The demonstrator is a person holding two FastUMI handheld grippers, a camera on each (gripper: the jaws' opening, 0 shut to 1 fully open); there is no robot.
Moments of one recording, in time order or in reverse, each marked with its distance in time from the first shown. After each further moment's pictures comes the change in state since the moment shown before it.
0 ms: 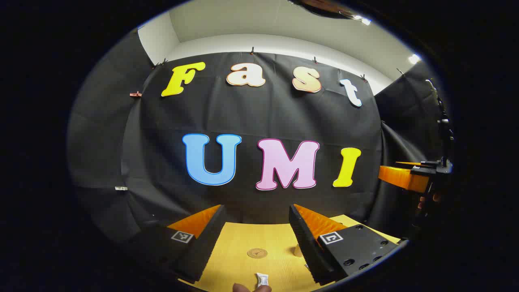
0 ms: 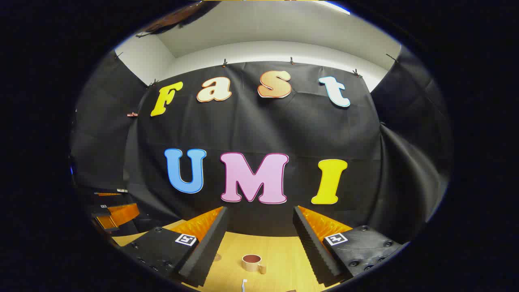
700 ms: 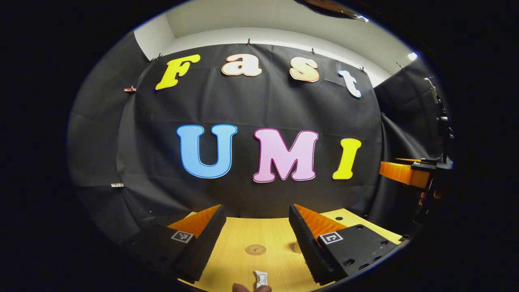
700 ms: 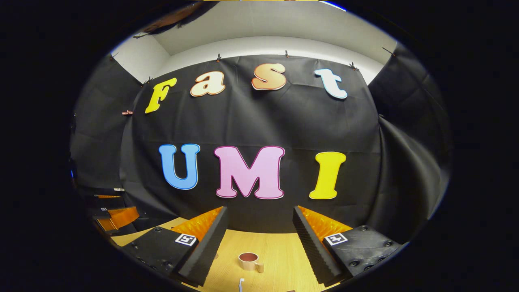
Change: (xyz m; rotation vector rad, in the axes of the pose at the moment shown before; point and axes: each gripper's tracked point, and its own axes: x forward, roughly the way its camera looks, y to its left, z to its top) left arm 0.019 -0.010 -0.018 0.027 0.052 -0.008; right arm 0.018 -0.013 -0.016 0.022 0.027 -0.006
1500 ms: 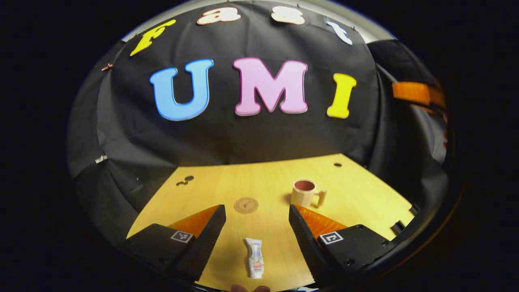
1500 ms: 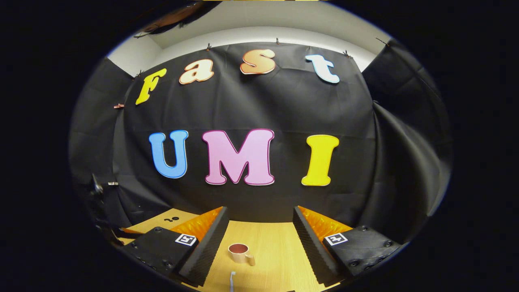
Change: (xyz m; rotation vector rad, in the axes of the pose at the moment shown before) left arm 0.033 -0.034 -0.212 0.081 0.482 -0.055; right arm 0.015 -0.043 -0.053 0.017 0.118 -0.040
